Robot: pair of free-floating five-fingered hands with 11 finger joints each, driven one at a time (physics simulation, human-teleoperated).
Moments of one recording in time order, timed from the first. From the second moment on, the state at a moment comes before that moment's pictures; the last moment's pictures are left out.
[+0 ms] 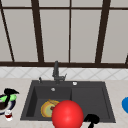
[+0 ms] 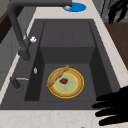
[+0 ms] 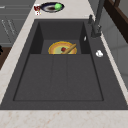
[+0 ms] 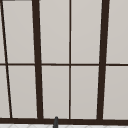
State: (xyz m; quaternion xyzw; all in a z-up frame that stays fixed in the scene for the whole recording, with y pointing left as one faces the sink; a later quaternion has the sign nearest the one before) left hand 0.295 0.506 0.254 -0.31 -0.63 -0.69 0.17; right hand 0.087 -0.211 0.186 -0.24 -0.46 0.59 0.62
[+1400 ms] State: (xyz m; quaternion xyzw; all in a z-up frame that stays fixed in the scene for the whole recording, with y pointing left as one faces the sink) left hand 0.357 0.585 0.194 -0.27 -0.67 -0.68 0.09; right hand 0.087 -0.211 0.186 -0.24 -0.46 0.59 0.62
